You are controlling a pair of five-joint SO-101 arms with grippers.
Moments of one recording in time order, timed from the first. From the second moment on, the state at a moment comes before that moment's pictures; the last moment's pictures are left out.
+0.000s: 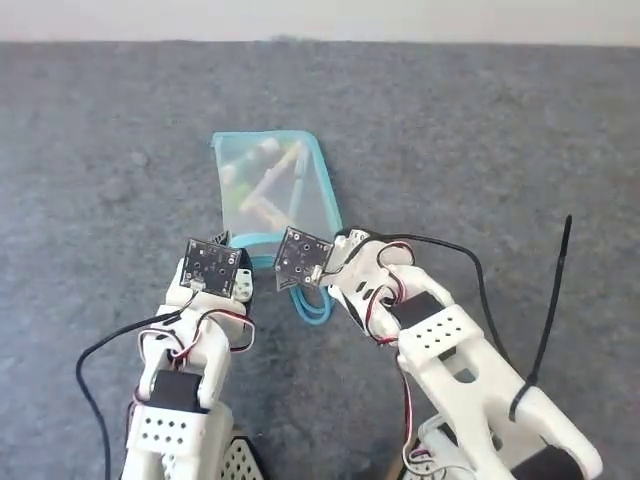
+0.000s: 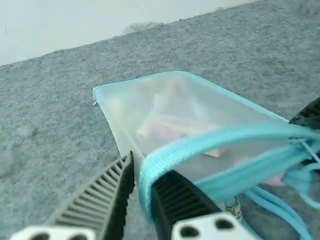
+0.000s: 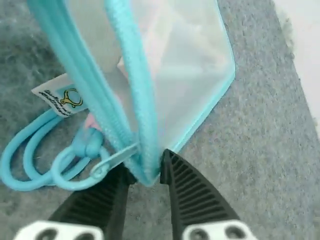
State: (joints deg) left arm 1.3 -89.6 97.5 32.0 -4.5; right arm -33.1 -32.0 64.4 16.4 44.3
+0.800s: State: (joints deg) left arm 1.9 -90.2 73.1 58.3 -4.2; right arm -28.7 -32.0 30.5 58.6 19.2
